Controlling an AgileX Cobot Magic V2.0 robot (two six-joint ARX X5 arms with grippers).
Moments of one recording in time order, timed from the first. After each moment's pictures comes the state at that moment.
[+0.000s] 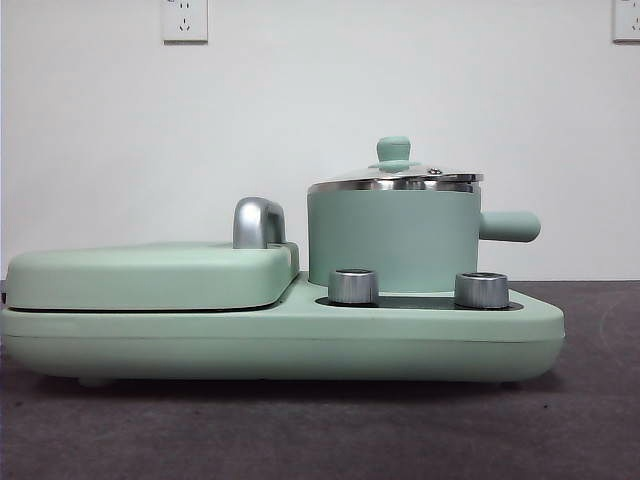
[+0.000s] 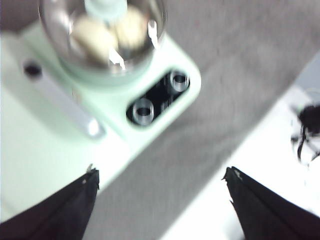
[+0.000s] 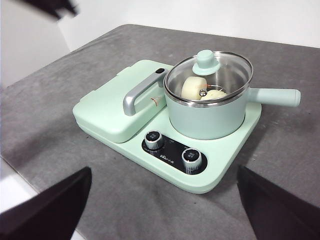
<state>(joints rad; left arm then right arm) -0.74 1.48 1.90 -1.42 0.21 -0.04 0.50 0.20 0.87 -0.98 -0.21 0.13</state>
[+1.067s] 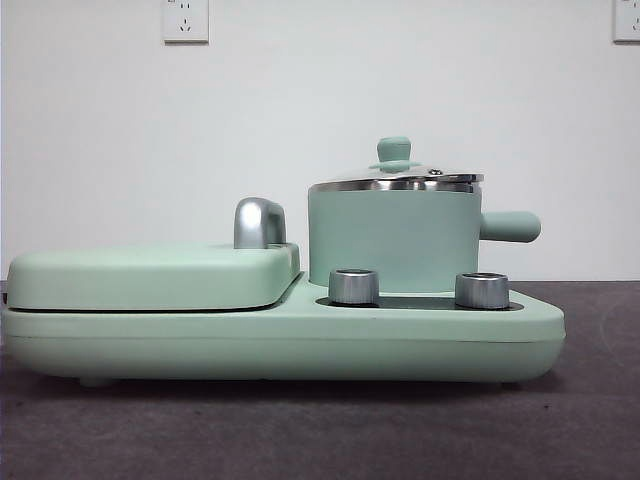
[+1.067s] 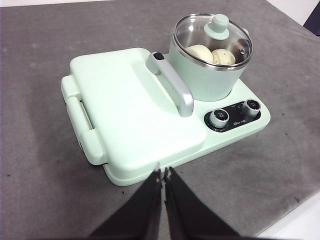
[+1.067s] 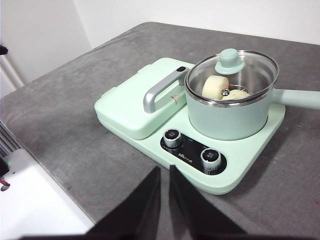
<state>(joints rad) -0.68 0.39 0.95 -1.03 -0.09 -0.23 0.50 0.20 0.87 -0.98 -0.29 0.12</state>
